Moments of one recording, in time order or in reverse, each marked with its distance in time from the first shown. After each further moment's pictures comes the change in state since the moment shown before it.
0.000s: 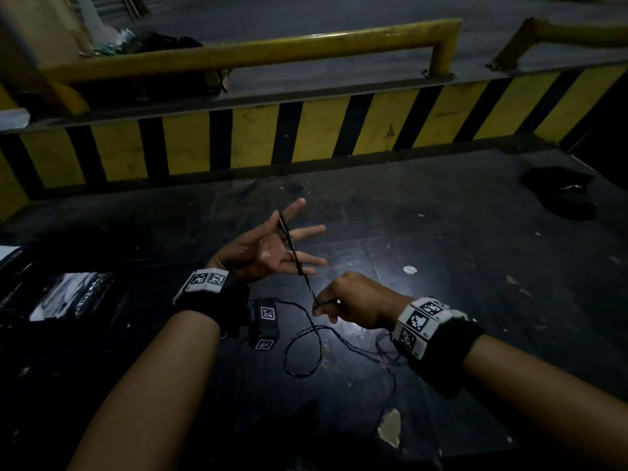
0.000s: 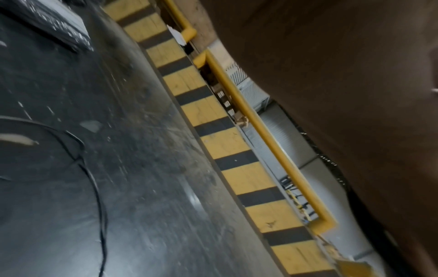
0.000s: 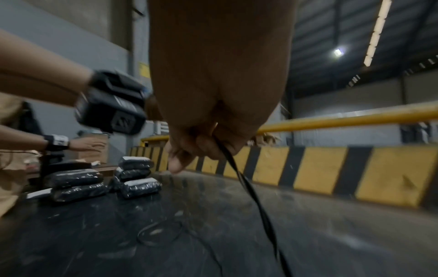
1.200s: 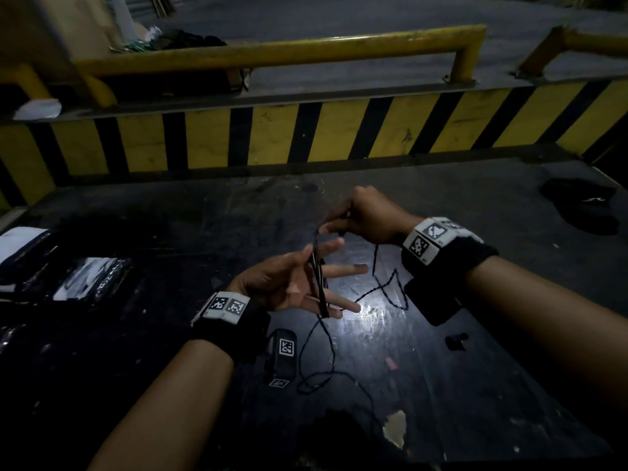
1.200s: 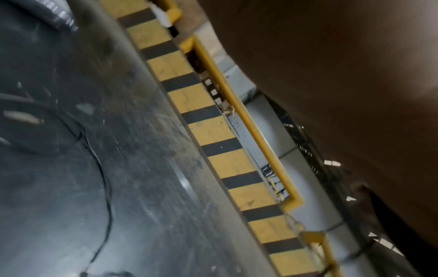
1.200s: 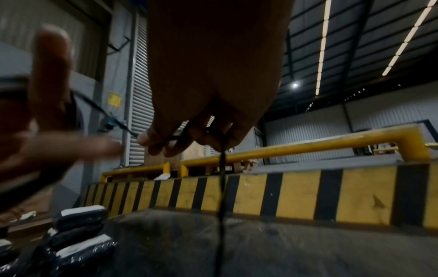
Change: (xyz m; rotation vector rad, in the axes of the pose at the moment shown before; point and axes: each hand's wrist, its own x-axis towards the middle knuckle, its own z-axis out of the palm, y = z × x) left_hand -0.028 -0.033 0.035 -0.009 -0.219 -0.130; right_hand 0.038 -0.006 -0.107 0.028 0.275 0.019
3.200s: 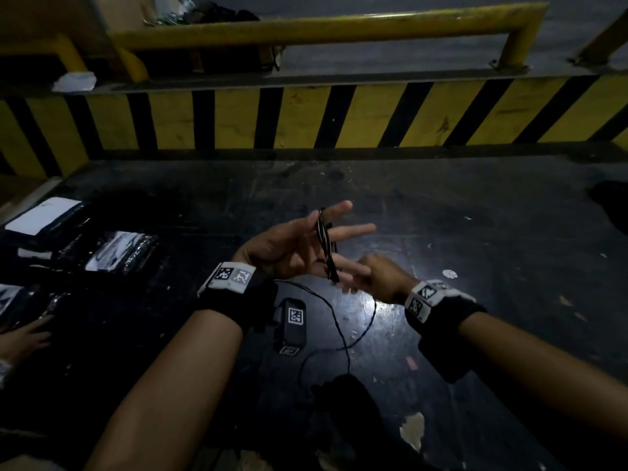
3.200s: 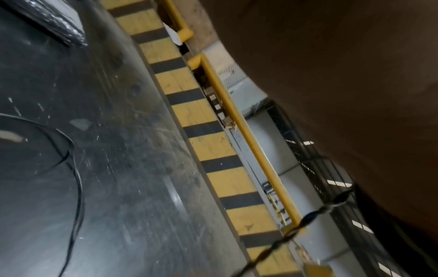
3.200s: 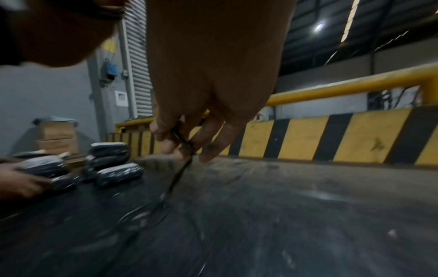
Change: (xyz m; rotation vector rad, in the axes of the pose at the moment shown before) left_hand -0.020 0.033 -0.014 0.006 -0.005 0.149; right_hand -0.013 0.036 0.130 0.119 -0.232 0.141
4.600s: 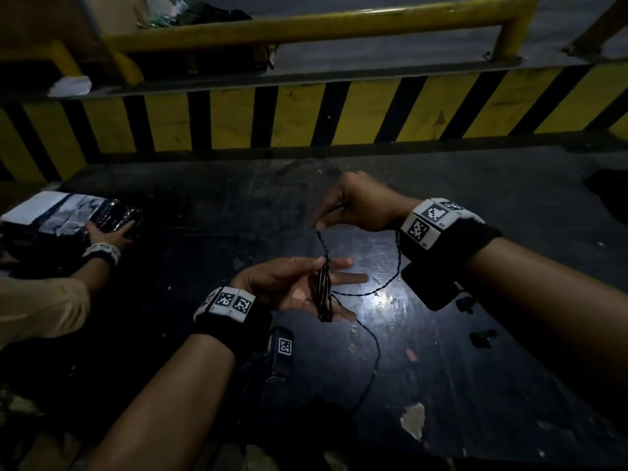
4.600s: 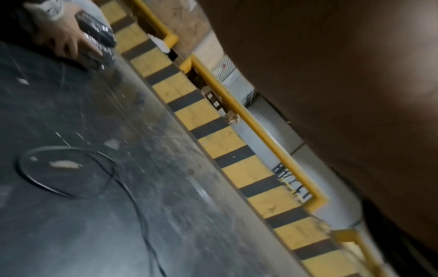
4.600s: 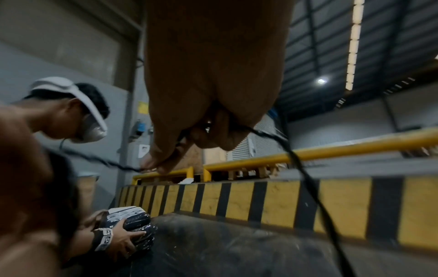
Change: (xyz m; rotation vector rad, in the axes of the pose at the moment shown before) left_hand -0.024 -0.042 -0.004 0.068 0.154 -0.246; right_hand 0.019 -0.078 -0.108 -0.089 0.087 -0.379
